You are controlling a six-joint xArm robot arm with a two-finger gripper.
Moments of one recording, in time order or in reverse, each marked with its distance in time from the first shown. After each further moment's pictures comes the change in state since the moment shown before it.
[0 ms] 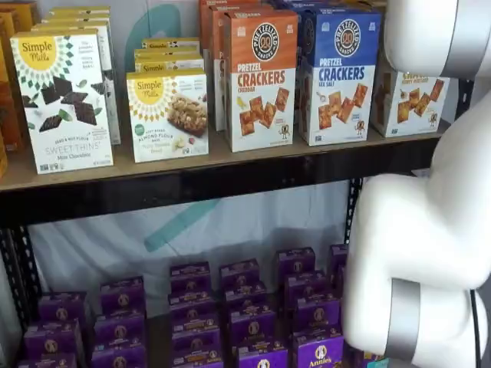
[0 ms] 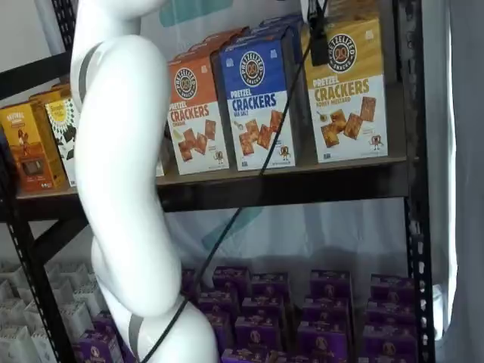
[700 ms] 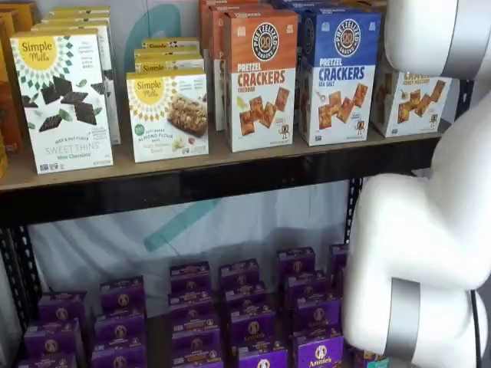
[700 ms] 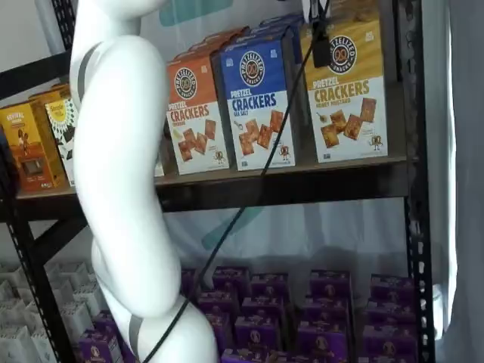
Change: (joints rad) arm -0.010 -0.004 0.007 0.005 -0.006 -0.009
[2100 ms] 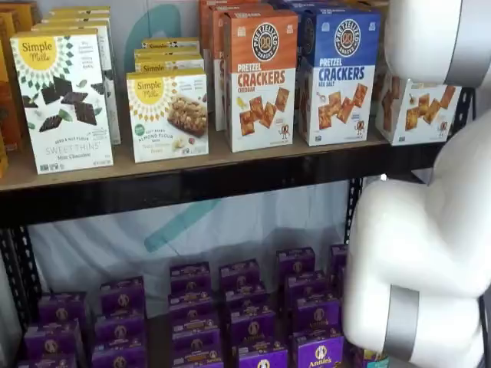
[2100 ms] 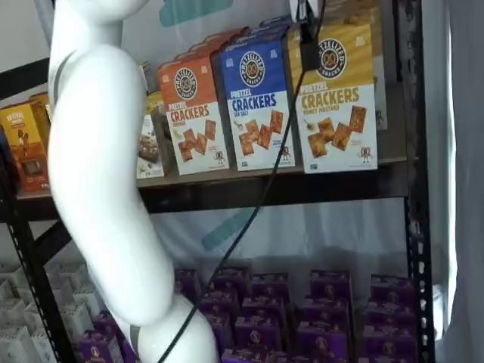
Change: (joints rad) arm -0.039 -0.117 0.079 0.006 0.083 -0.028
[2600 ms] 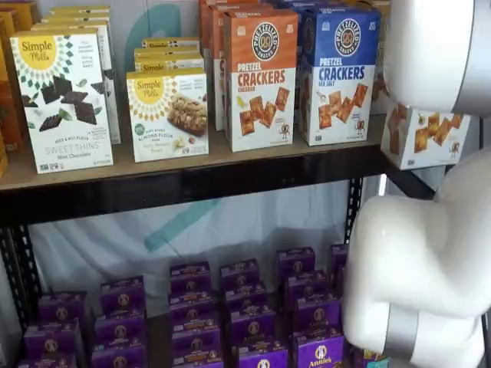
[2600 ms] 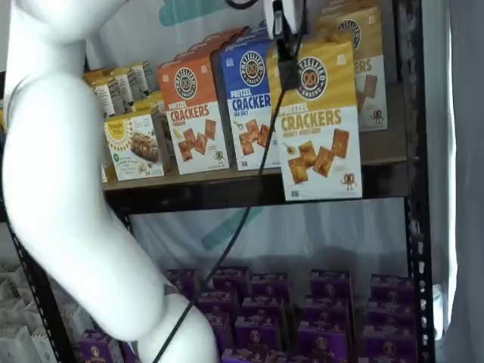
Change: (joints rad) arm 0.015 -0.189 0.180 -0.055 0.048 -0.002
